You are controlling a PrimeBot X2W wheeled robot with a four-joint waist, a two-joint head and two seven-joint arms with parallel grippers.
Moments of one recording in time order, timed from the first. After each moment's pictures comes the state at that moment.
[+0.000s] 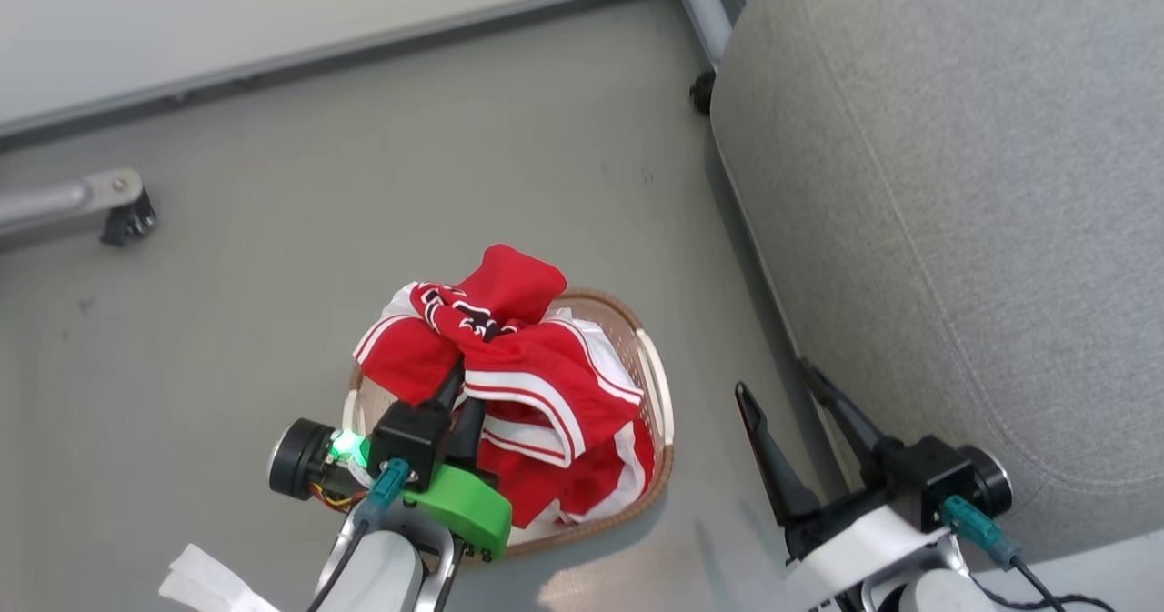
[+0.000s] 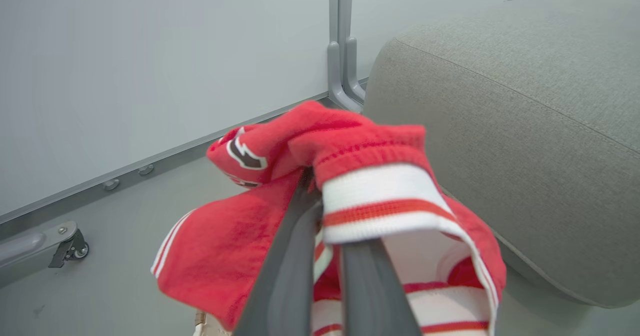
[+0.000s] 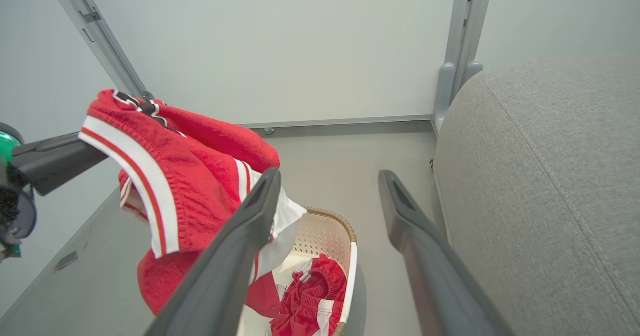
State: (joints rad) left arm -0.27 0.10 -0.46 0.40 -0.17 0.01 -0.26; right arm -0.07 -0.05 0.25 0.11 0.16 0.13 -0.26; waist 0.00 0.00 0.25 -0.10
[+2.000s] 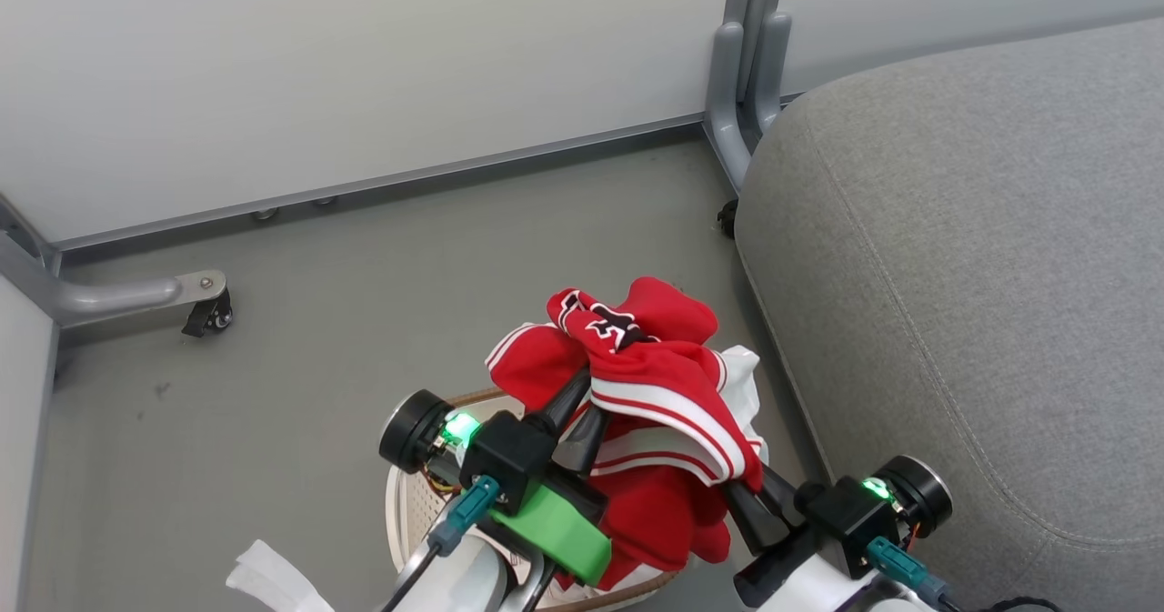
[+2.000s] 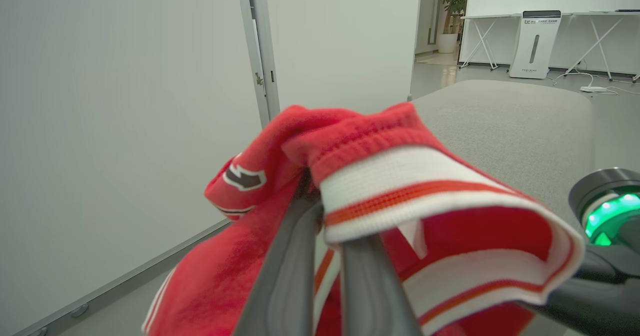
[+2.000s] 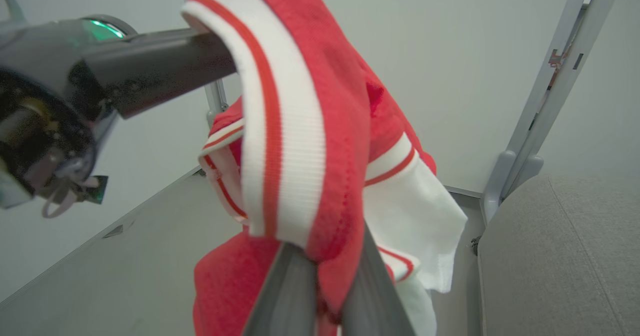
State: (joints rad) left arm -0.27 0.05 -0.61 0.25 -0.19 -0.09 -0.26; right arm -0.06 -0.08 0.41 0.11 0.07 0.13 -0.26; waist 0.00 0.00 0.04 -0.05
